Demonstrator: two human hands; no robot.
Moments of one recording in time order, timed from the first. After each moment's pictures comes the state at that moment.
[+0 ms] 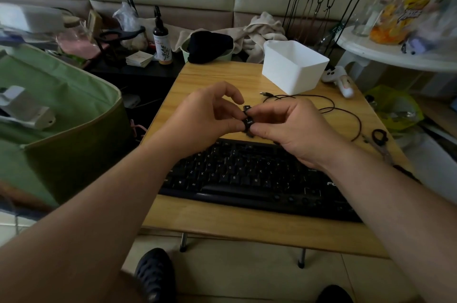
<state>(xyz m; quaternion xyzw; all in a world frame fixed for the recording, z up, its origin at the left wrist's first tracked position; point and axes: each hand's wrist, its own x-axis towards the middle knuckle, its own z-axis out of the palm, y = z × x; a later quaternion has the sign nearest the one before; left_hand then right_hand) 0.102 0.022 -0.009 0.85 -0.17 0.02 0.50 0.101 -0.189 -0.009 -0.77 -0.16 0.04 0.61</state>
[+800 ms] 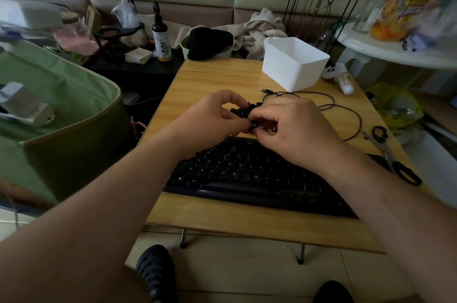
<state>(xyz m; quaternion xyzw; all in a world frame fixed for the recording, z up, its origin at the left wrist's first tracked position) 0.098 0.009 -0.007 0.85 -0.10 -0.09 0.52 0.098 -0.193 -0.008 -0.92 -0.29 -0.16 0.21</state>
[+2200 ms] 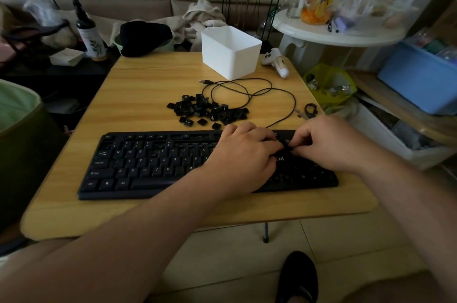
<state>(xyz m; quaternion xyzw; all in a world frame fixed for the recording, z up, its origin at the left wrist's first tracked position) 0.067 -0.149 -0.073 0.91 -0.37 0.10 0.13 0.049 -0.360 -0.016 -0.99 -0.05 0.04 0.13</state>
